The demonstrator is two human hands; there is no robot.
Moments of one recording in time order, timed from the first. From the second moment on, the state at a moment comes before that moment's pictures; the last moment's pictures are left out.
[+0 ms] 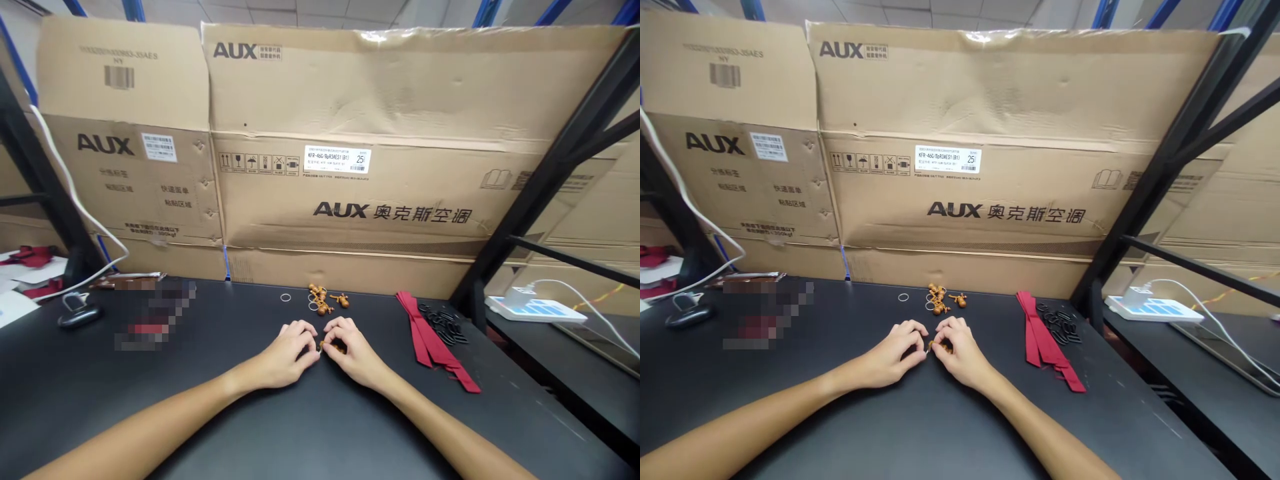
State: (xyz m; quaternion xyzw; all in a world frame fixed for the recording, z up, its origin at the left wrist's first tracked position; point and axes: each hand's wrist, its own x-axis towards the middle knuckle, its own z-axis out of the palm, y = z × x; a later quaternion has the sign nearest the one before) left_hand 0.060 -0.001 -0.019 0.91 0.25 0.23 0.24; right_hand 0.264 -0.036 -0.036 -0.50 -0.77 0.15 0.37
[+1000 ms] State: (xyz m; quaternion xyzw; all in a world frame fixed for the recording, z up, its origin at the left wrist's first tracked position) left_hand 0.061 0.002 -0.029 0.91 0.25 0.28 0.18; right_hand 0.259 -0.044 -0.034 -0.46 -0.80 0.13 0.35
